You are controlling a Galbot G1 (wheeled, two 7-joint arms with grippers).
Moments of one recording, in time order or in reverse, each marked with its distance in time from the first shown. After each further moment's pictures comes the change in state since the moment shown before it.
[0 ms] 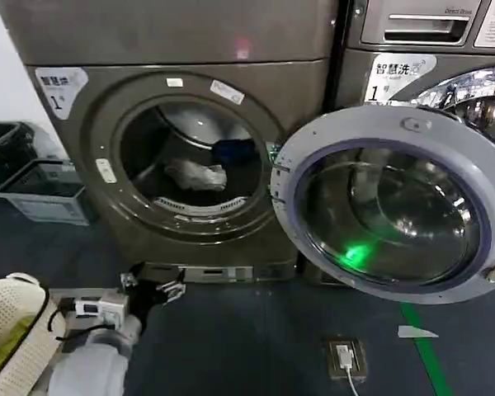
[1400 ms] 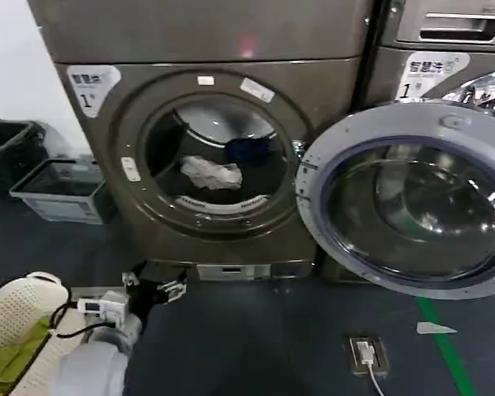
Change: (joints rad) left arm -0.013 0.002 -0.008 0.014 0.004 0.000 0.015; right arm 0.016 -0.008 -0.028 0.023 -0.128 -0.099 -0.041
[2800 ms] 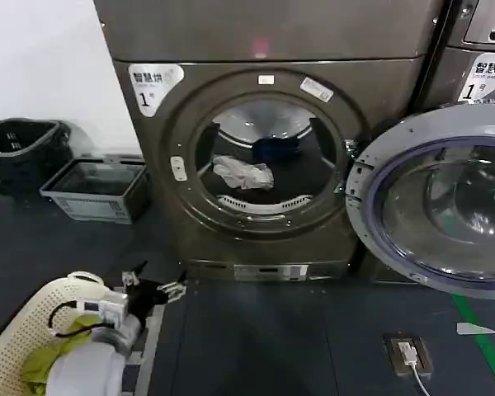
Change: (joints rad) left arm 0.005 0.008 -0.007 -0.012 0.023 0.000 0.038; right arm 0.000 -0.006 0.001 0.013 -0.018 -0.009 -0.020
